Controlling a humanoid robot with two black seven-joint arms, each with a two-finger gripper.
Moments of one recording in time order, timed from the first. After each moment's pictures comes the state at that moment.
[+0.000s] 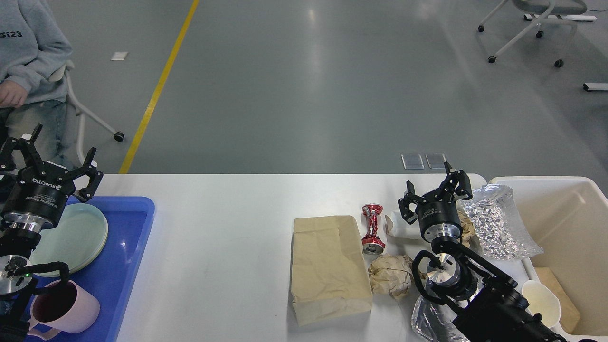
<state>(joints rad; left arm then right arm) -0.23 0.43 -1.44 -0.98 0.15 -0.45 -0.17 0.43 -0.08 0.86 0.79 -0.02 -0.01 0.58</state>
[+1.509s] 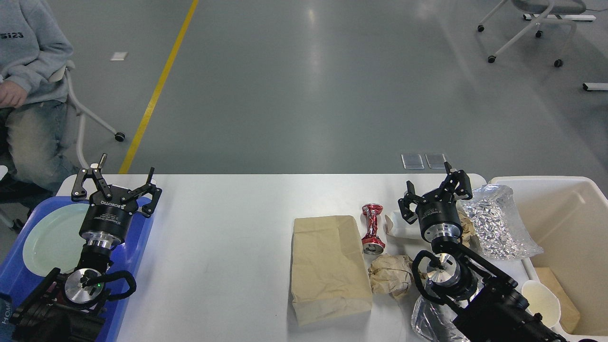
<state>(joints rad) -0.37 0.16 -1.42 -0.61 0.08 -0.70 -0.17 0.43 -0.08 0.86 0.79 -0.02 -0.01 0.58</state>
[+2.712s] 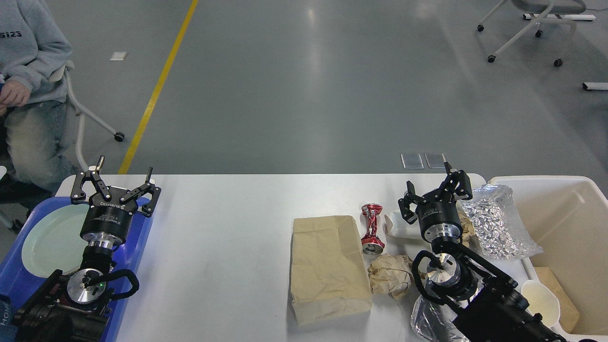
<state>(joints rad) -0.37 0.15 -1.42 -0.61 0.02 -0.69 -0.17 0.43 -0.08 0.86 0.79 -0.02 -0.01 0.58</state>
